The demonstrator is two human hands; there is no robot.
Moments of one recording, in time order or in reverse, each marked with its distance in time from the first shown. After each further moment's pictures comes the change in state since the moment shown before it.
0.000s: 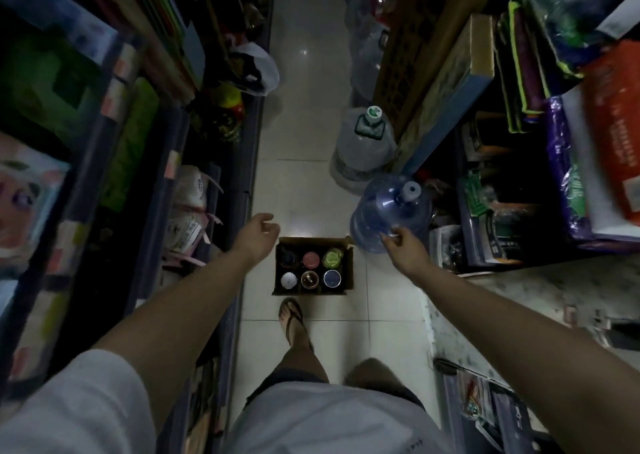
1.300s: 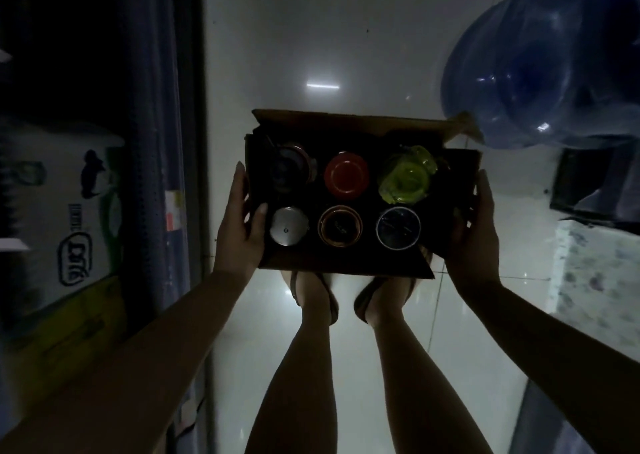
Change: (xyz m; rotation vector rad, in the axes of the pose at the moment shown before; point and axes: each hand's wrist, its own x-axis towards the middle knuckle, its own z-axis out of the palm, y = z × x) left_hand 0.279 -0.389 0.213 -0.027 0.065 0.014; right_hand 0.300 0.328 0.300 0.072 0.067 0.004
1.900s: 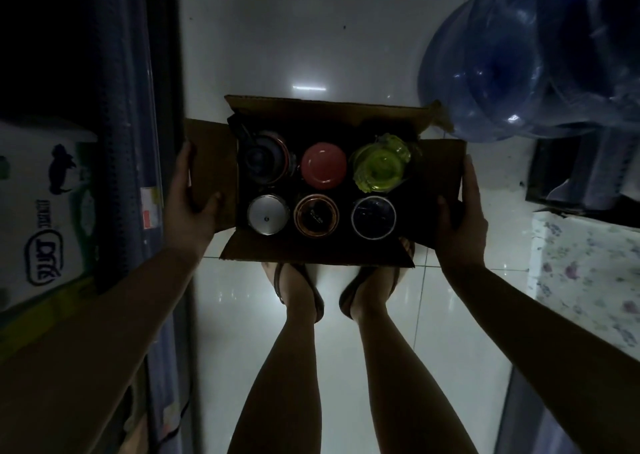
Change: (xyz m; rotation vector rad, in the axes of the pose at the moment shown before) left_hand 0.019 -0.006 -0.030 -0.111 0.074 -0.023; right_hand 0.008 0.021 -0.010 -0.039 0.077 -0.088
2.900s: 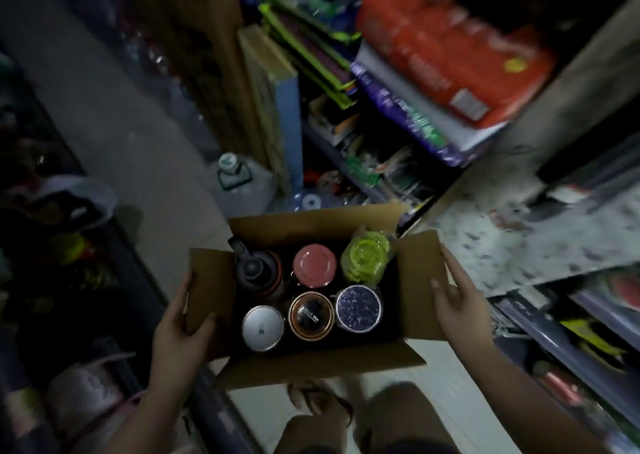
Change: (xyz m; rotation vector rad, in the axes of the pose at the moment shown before) left_hand -0.225 0.479 -0.139 0.046 -0.450 0.501; right_hand -0.337 -0.285 -0.350 0.257 0.777 0.191
